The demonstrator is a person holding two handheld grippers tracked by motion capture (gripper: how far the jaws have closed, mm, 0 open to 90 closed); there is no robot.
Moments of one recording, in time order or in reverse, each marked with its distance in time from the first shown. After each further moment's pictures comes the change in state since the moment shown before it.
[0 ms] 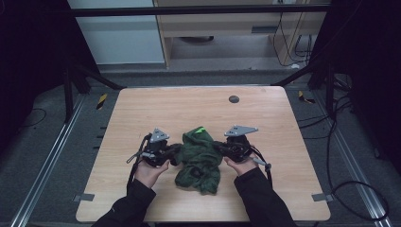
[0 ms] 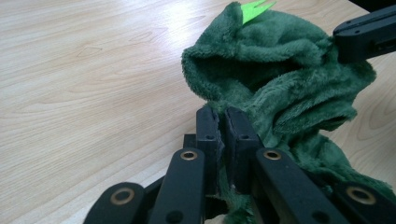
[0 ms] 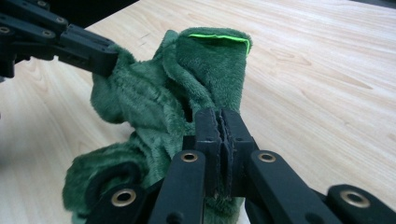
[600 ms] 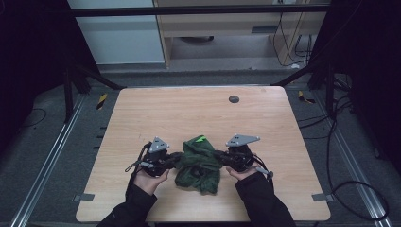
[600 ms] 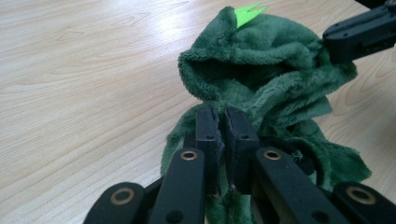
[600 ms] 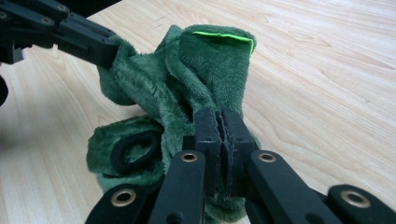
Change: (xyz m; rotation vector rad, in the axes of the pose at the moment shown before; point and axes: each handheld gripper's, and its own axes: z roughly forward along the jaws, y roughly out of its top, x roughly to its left) left arm -0.014 -0.017 -0.013 0.016 -0.033 0.009; right arm 0.013 -0.019 -0.010 0.023 0.033 -0.019
